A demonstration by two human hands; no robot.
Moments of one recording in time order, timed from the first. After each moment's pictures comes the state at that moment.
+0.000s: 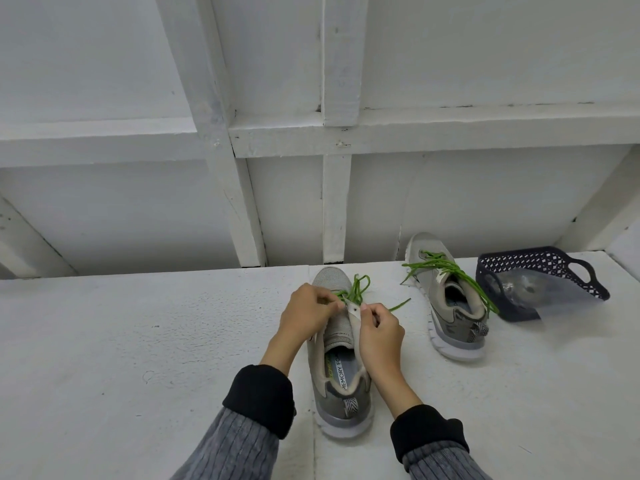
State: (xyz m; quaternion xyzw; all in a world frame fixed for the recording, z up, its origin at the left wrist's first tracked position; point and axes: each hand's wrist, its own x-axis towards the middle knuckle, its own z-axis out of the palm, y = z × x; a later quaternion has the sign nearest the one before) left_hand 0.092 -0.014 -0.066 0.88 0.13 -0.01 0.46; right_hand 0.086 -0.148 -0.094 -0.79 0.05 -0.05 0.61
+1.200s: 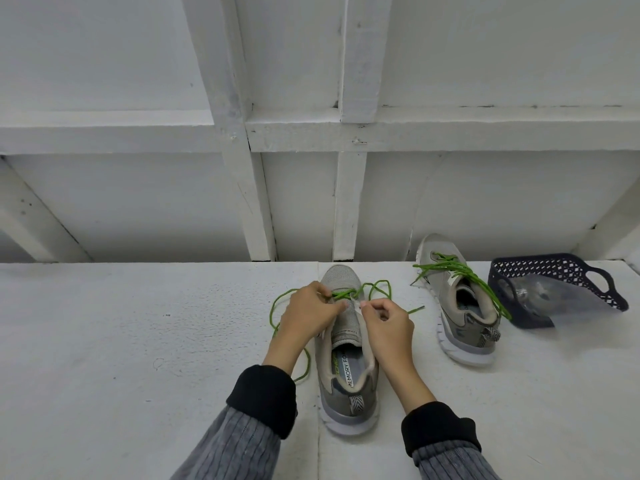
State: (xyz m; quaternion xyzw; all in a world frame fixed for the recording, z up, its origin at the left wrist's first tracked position) left_hand 0.082 -0.011 -0.065 0.86 0.23 -0.01 0.46; right_hand 0.096 -0.152 -0.092 -0.81 0.03 -0.02 0.59
